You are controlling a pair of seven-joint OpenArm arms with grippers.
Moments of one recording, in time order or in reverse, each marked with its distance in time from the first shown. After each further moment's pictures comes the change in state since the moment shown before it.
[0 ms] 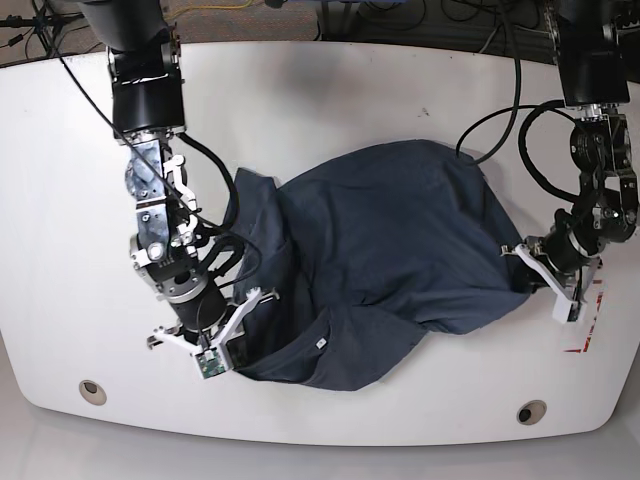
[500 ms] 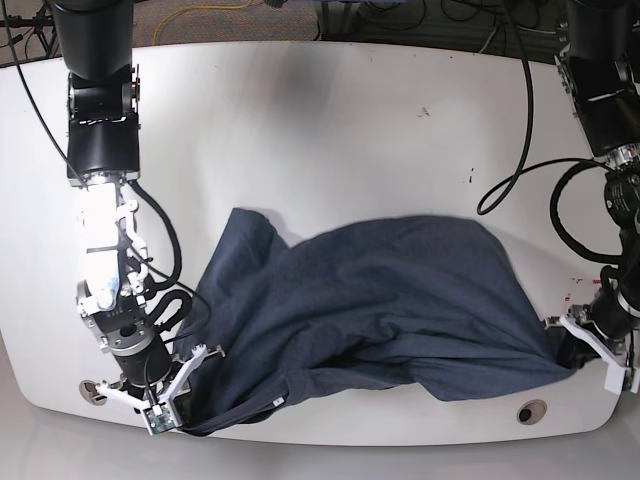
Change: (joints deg) left arm -14.3 -1.7 -4.9 2.7 0.6 0.0 6.4; right arm 11.0 8.2 0.2 -2.6 -0.5 1.2 -0.1
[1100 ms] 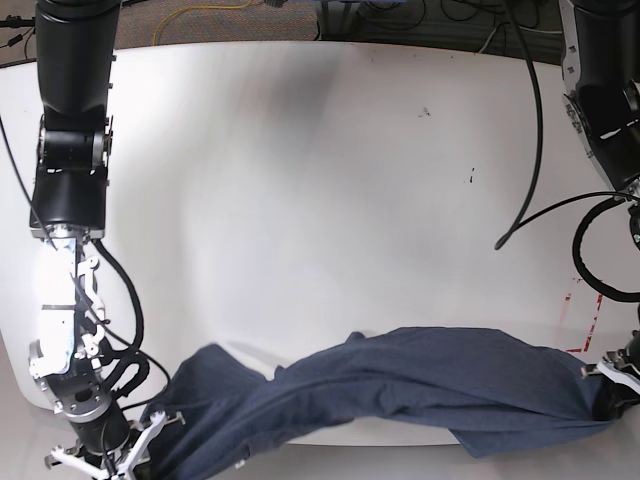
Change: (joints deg) left arm -9.7 -0.6 -4.2 0.2 -0.8 -0.5 1.3; right arm 14.5 3.7 0.0 -4.9 0.0 4.5 -2.8
